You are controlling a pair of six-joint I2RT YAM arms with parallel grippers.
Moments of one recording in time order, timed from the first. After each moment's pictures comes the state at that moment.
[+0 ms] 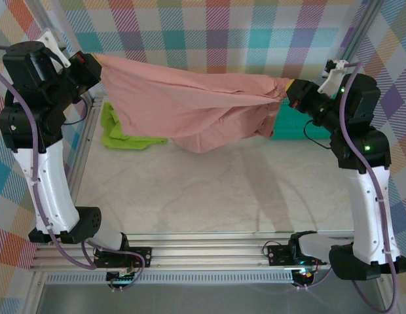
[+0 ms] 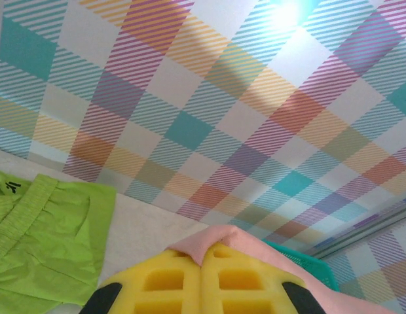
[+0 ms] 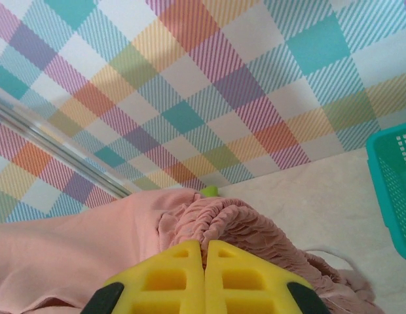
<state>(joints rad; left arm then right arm) -0.02 1.52 2.50 -1.18 0.12 -0.56 0.18 1.17 1.78 -0.78 -0.23 0.60</state>
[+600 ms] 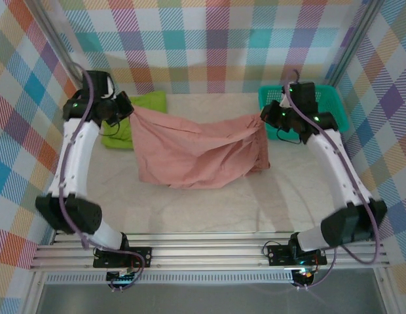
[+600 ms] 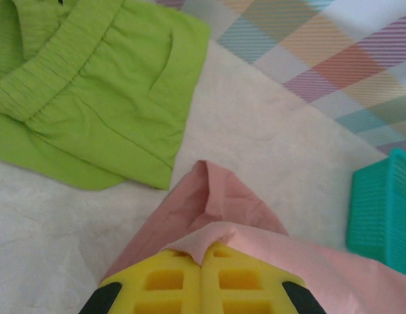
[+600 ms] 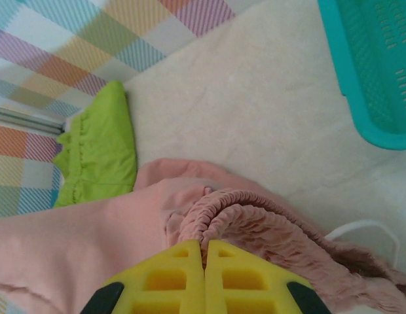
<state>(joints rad) -0.02 1.61 1.81 -1.00 0.15 -0.57 0.21 1.49 1.56 -0.76 -0.27 0.61</state>
